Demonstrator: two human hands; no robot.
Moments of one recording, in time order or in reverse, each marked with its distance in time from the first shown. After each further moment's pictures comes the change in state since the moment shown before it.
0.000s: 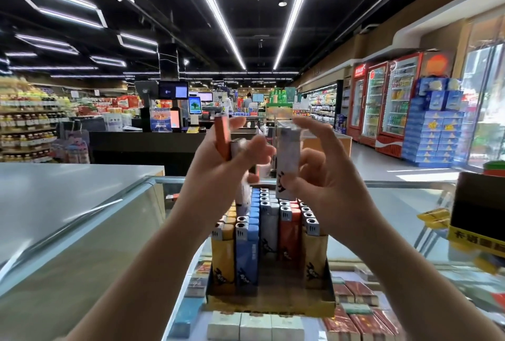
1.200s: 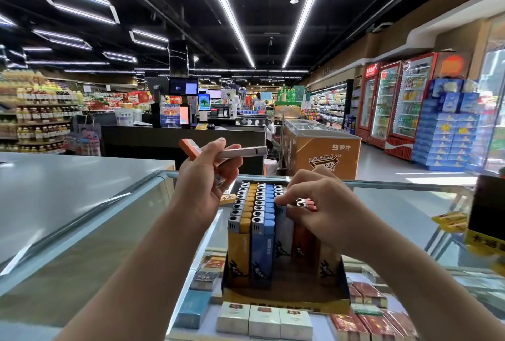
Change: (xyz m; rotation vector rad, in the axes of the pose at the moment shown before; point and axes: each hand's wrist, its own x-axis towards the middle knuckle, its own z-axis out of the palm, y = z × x) left_hand 0.010 -0.032 -0.031 -0.529 0.429 -0.488; right_hand -0.002 0.014 0.009 -0.686 -0.296 0.021
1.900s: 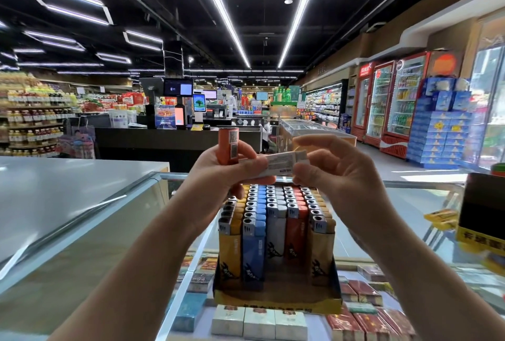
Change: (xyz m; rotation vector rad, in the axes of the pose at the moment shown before) left_hand -0.021 0.007 0.012 0.419 -0.519 0.122; right_hand 0.000 -0.004 -0.018 0.862 0.315 0.069
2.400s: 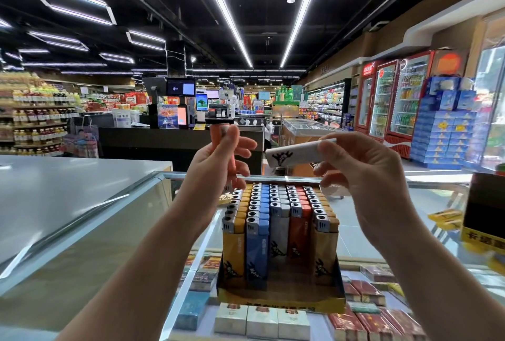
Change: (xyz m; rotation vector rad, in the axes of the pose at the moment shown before) left_hand 0.002 -0.004 0.000 0.038 0.213 0.054; right_hand -0.001 -0.004 -0.008 0.079 0.214 0.027
